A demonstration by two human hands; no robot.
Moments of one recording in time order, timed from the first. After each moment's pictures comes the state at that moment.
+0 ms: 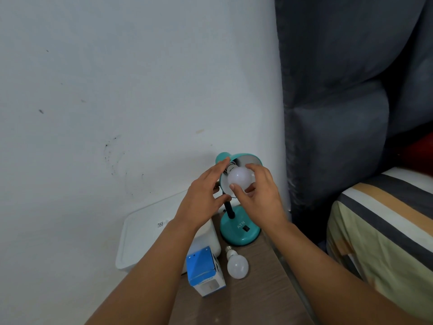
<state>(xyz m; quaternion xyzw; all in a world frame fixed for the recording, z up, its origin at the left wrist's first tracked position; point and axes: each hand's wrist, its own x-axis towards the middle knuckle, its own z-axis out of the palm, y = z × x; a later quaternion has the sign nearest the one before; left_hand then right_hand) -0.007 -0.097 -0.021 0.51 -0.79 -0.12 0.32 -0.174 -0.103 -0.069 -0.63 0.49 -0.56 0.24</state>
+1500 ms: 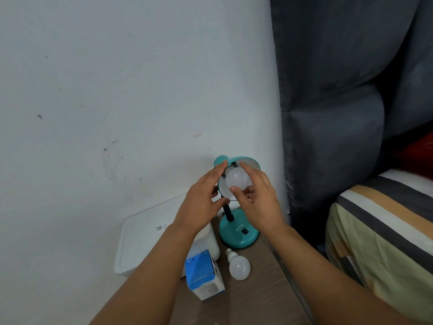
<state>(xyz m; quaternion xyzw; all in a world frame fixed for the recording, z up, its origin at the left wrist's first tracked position) -0.008 -0.096 -0.021 0.52 -0.78 -0.14 0.31 -0.175 -0.101 -0.067 -0.63 0.46 -0.55 0.29</state>
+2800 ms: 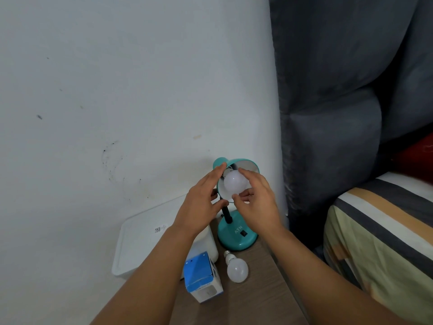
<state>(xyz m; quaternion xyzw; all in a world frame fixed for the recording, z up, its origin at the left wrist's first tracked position) -0.008 -0.096 -0.023 0.52 -0.78 -0.16 0.33 -0.170 -0.102 -0.071 -0.61 0.46 -0.57 0.29</state>
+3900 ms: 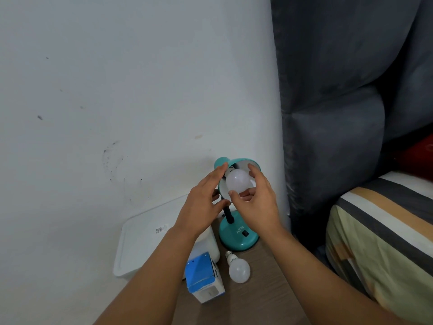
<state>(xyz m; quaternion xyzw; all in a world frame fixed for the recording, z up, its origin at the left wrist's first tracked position) -0.009 -0.094 -0.022 0.52 -0.77 -0.16 0.33 -0.165 -0.101 -0.066 -0.56 0.50 -0.57 0.32</state>
